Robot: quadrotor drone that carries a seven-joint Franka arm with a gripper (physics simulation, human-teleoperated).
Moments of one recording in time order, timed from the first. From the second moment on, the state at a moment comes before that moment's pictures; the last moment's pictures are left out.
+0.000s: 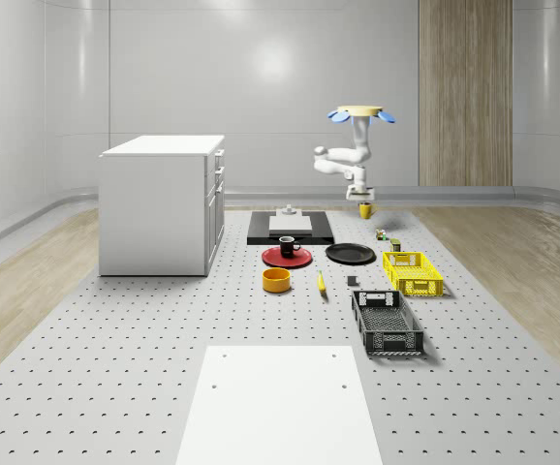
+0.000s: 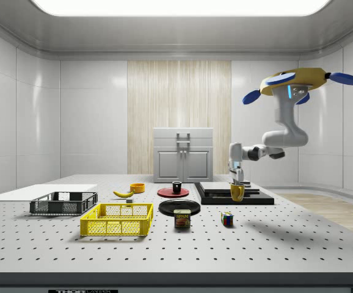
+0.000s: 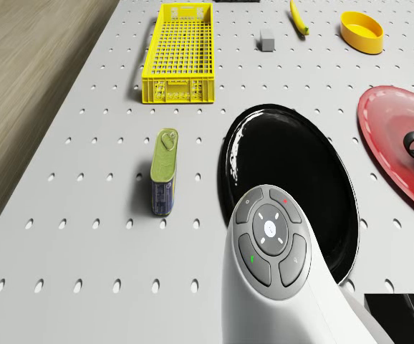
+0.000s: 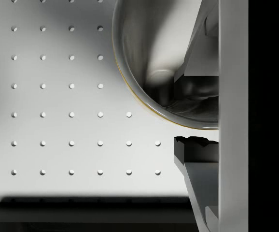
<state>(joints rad) -0.98 -1.51 1.19 -2.84 -1.95 1.62 1.49</state>
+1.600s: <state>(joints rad) -0.98 -1.52 1.20 -2.84 -1.94 1.63 1.49</state>
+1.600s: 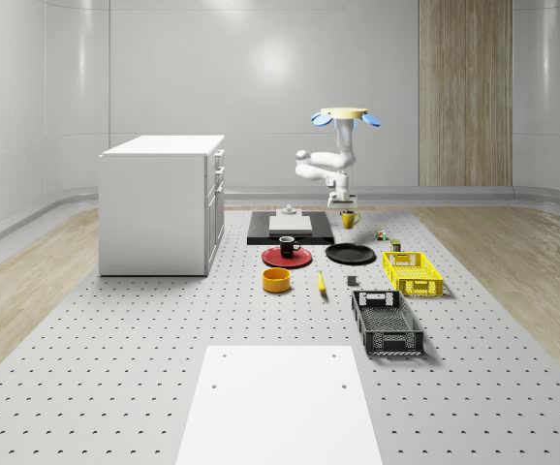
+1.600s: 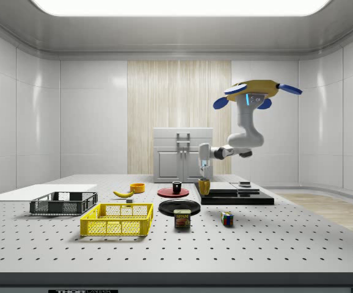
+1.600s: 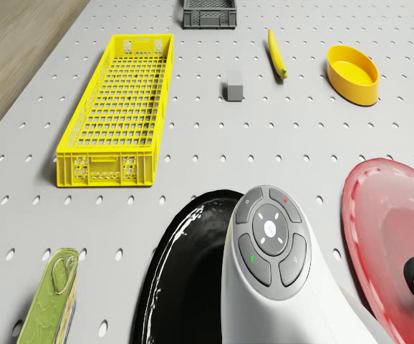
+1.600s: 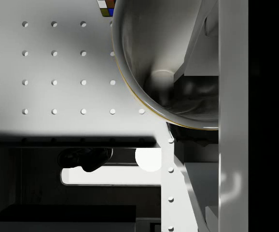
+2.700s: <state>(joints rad) -0.98 -1.53 1.20 -2.84 -1.94 1.64 1.49</state>
